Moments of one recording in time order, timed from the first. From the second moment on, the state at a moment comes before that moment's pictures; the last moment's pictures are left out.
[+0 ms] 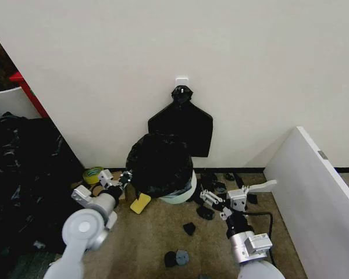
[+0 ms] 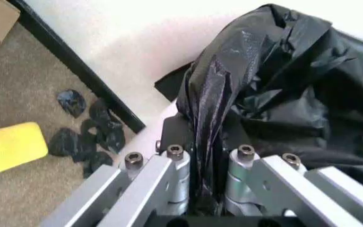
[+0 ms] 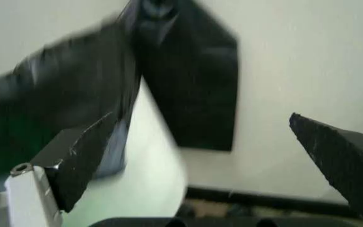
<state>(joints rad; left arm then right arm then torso) 1.29 -1.28 -0.58 -2.11 -1.49 0.39 -0.50 -1.52 1.04 0.01 2.24 0.17 0.04 0.50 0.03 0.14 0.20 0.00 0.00</state>
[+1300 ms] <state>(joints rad) 1.34 -1.25 -0.52 -2.21 -1.46 0.43 -0.53 -1.62 1.06 0.05 2.13 0.01 0.32 0.32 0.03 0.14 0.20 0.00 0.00</state>
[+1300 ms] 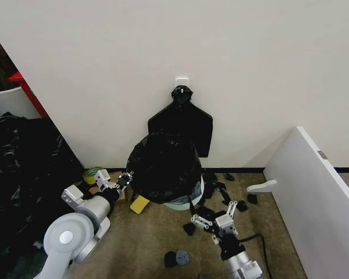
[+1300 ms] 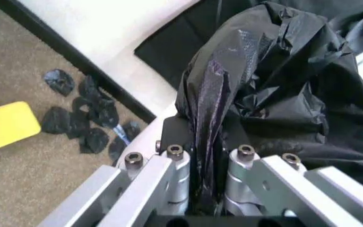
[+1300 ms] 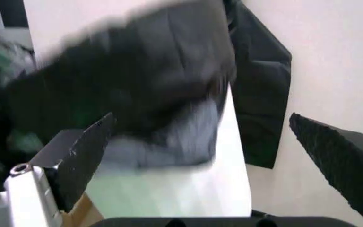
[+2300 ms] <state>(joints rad) 1.39 -1.26 -0.33 -2.00 -1.02 0.38 -0.46 -1.48 1.17 0.09 2.16 0.00 0.24 0.45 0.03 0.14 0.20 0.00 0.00</state>
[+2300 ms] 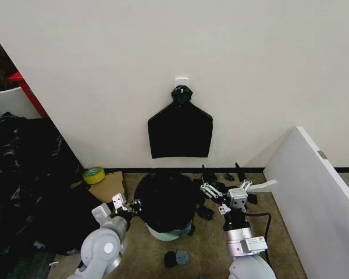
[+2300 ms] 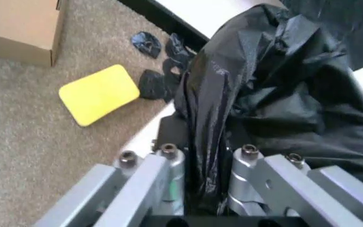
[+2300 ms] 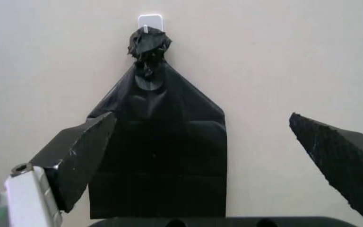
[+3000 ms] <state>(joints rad) 1.54 -1.12 -0.39 -2.31 -0.93 0.43 -0.62 -1.47 1.20 0.09 2.15 0.01 0.23 0.45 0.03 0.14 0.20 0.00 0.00</state>
